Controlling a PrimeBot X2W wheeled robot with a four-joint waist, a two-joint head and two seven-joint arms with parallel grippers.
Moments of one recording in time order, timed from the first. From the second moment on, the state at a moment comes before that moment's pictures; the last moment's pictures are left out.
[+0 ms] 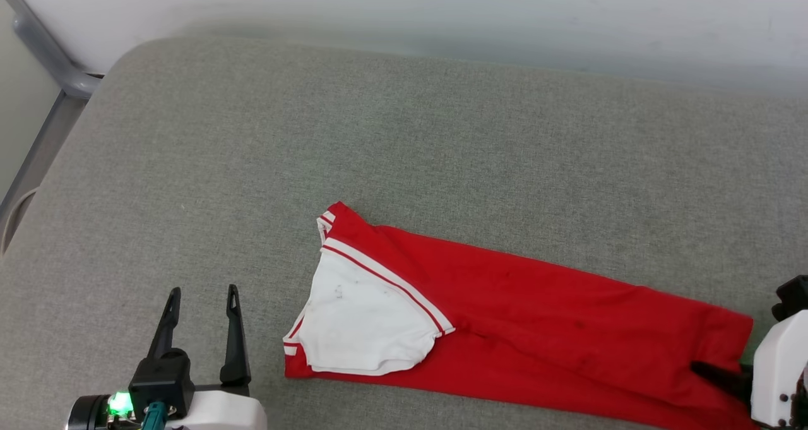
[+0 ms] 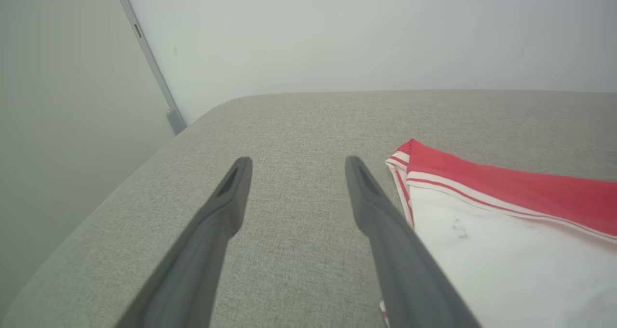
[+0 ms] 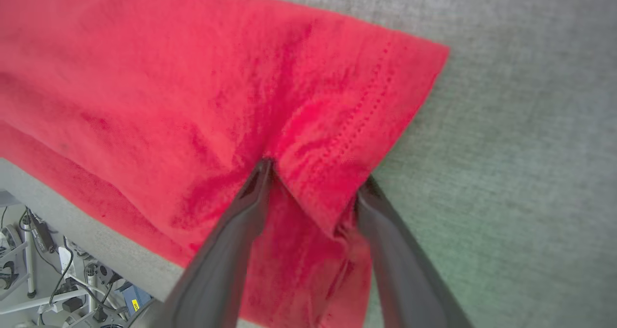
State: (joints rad) left arm 0.04 0.30 -0.23 -0.01 -0.24 0.33 -0.26; right arm -0.15 -0.62 0.25 0.31 0.92 0.12 0.72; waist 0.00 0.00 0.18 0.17
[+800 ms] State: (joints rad) left arm 0.12 0.16 -0.09 0.01 -0.07 0.17 -0.26; right arm -0.15 -0.77 0.22 0.39 0.98 0.13 0.55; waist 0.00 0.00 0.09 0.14
